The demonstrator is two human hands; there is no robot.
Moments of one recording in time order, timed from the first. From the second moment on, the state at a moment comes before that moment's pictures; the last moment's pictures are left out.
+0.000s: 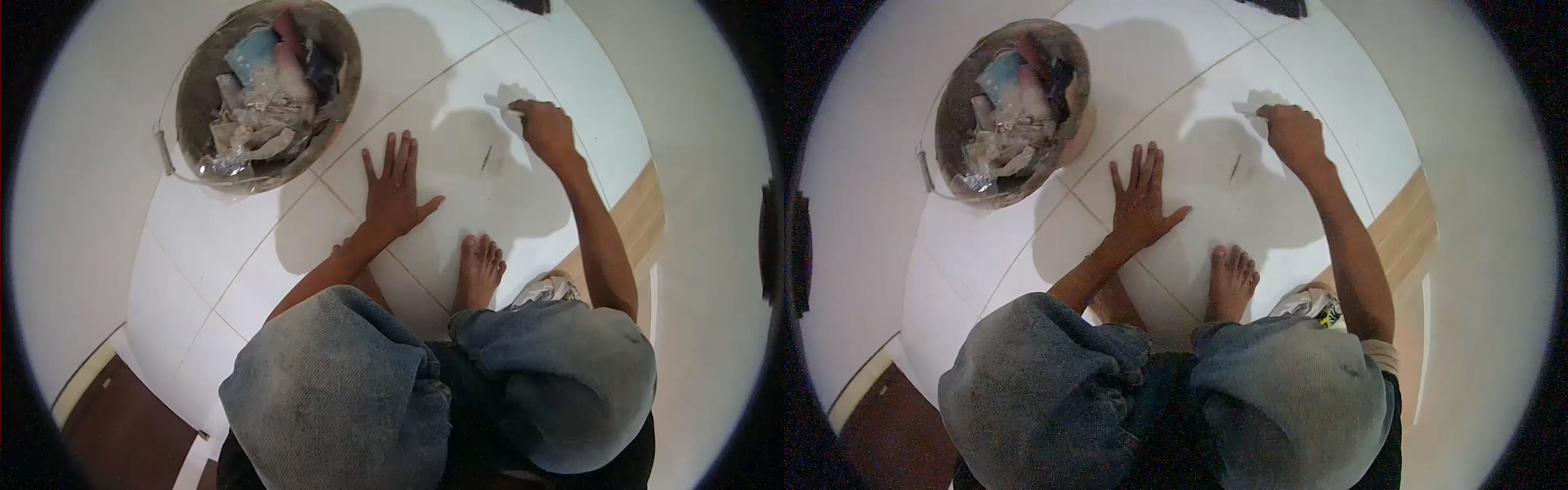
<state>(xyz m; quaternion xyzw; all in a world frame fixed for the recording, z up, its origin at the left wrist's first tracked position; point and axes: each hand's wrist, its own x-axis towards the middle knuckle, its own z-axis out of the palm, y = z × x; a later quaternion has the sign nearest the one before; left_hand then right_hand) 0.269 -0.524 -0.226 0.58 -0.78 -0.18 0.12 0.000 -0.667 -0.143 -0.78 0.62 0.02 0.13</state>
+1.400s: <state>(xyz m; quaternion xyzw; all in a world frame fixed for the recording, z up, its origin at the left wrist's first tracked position) 0.395 -0.580 0.019 0.66 -0.60 0.07 0.45 0.175 -0.685 0.005 -0.71 0.42 -0.41 0.37</state>
